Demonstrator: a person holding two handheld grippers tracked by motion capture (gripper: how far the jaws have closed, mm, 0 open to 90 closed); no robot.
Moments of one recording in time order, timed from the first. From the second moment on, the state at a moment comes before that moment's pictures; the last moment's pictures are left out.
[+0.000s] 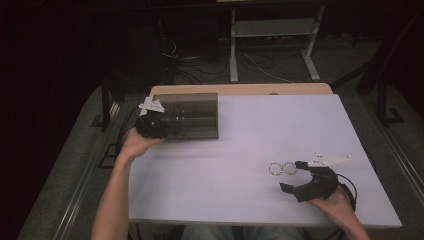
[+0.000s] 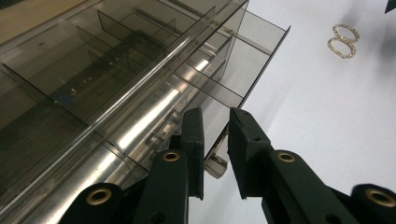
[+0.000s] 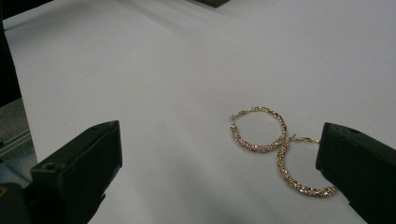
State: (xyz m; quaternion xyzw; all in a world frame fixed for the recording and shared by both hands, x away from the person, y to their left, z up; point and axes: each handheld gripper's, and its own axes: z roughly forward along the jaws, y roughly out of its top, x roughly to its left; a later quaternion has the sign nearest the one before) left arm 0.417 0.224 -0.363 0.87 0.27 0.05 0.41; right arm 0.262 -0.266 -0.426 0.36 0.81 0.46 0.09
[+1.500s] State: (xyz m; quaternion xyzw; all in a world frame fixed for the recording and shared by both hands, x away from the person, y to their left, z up) left arm 0.386 0.225 -0.367 0.87 0.26 0.06 0.41; right arm 0.260 -0.266 -0.425 0.36 0.81 0.46 0.09
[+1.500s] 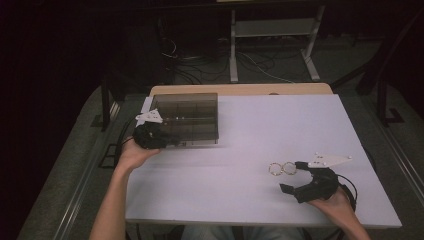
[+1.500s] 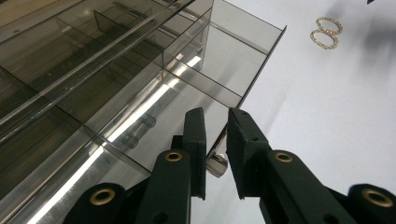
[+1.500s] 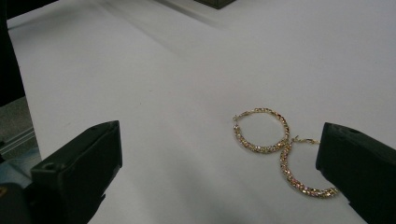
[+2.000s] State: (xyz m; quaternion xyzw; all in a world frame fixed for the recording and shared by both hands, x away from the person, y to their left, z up) left arm 0.380 0.228 -0.368 0.87 0.27 0.05 0.41; right arm 0.260 -0.266 -0.425 0.36 0.81 0.46 0.09
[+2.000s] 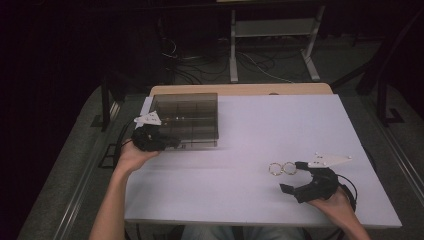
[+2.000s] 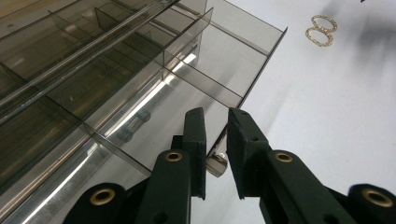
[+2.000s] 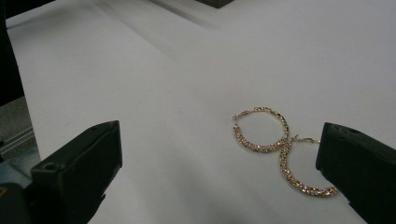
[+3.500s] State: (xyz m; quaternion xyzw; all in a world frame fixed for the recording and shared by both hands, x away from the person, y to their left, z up) left arm 0.353 0.234 -0.348 0.82 0.34 0.10 0.46; right arm 0.261 -0.273 -0.425 0.37 0.79 0.47 0.08
